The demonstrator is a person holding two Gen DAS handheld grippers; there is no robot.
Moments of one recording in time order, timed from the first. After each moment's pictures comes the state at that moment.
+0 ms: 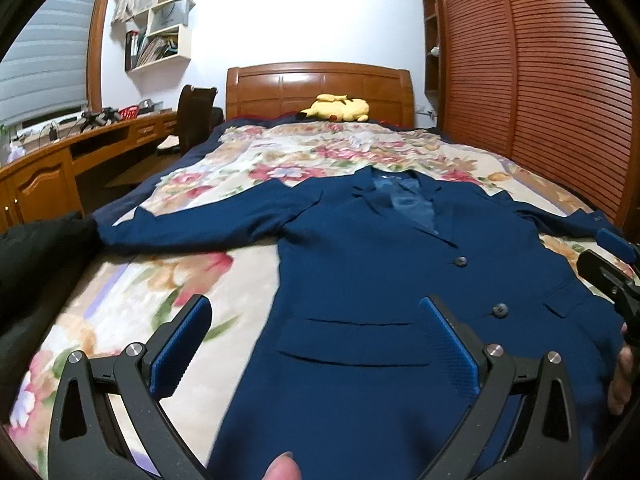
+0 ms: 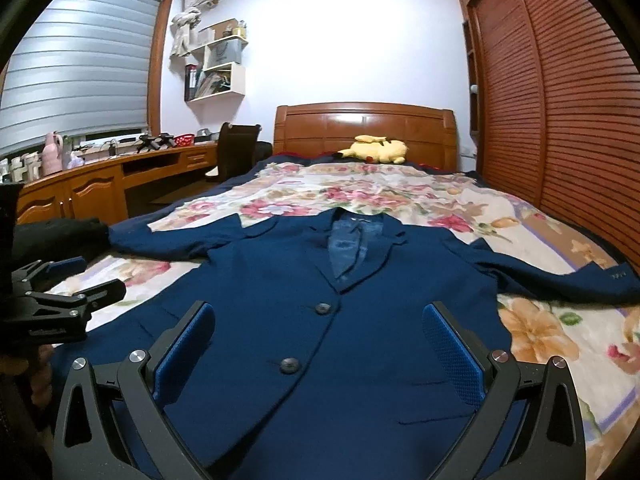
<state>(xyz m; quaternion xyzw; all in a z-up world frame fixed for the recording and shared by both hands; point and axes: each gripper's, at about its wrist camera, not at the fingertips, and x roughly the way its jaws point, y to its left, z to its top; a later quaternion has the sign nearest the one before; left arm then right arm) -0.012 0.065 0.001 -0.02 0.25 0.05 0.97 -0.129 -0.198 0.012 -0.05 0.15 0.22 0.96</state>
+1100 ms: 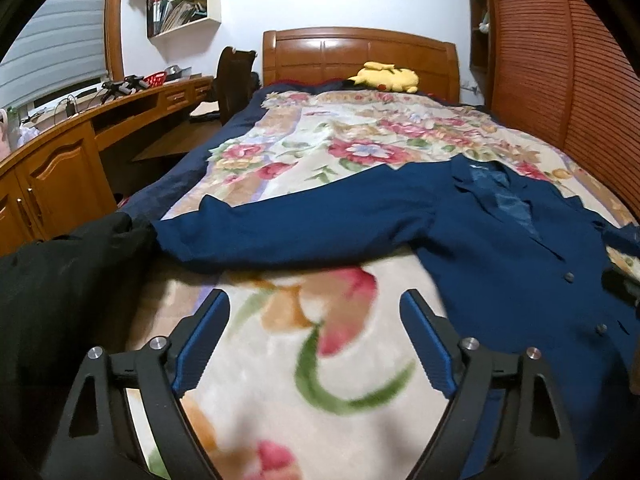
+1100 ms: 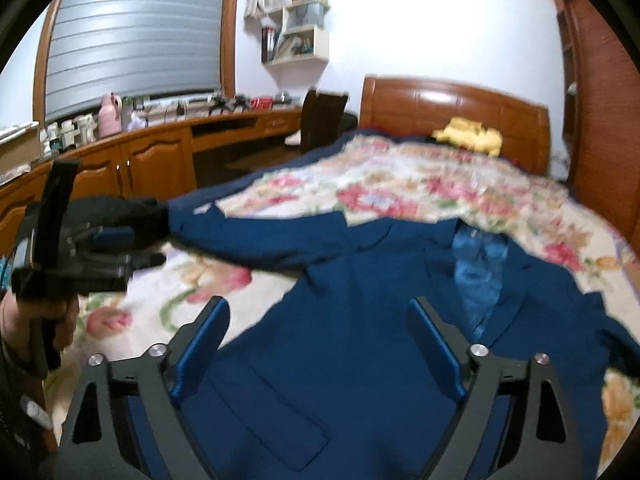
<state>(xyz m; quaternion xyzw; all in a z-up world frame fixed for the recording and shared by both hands) 0.056 0.222 0.003 -0.02 0.32 0.10 0.94 -0.011 -0.122 0.009 -0.10 0.21 0.34 0.91</state>
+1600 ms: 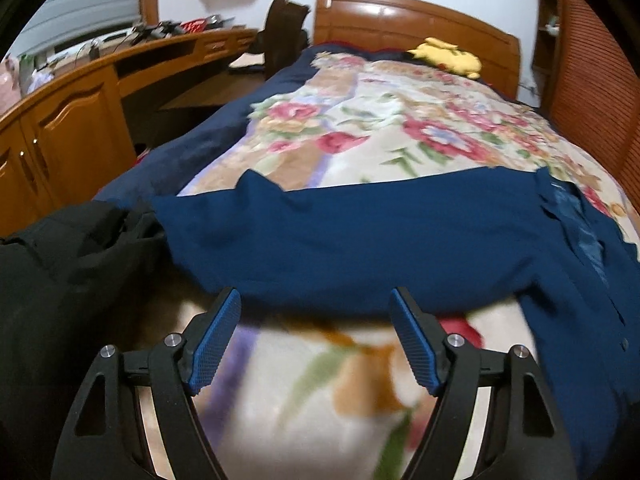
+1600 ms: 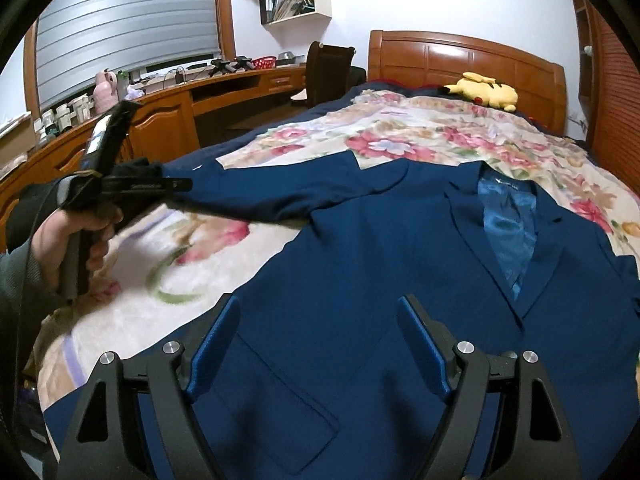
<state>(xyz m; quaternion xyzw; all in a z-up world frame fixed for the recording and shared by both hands) 0.139 0.304 -0.030 -0.09 0.38 0.17 0.91 0.048 -0.129 -0.027 -0.10 0.27 0.35 0.89</state>
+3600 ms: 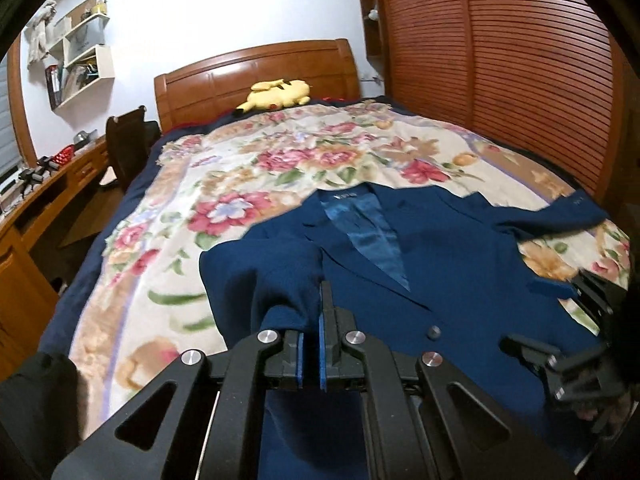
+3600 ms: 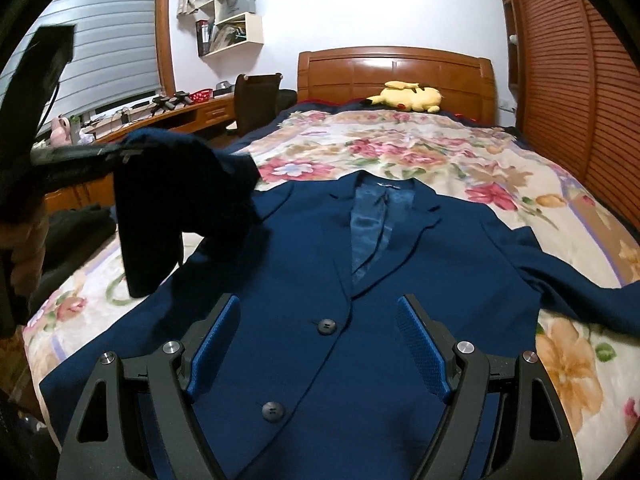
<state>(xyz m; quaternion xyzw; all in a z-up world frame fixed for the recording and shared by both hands) 0.100 0.036 0.101 0.06 0.31 -0.05 0.95 -0.022 -0.212 0.021 -0.06 0.25 0.26 0.93</state>
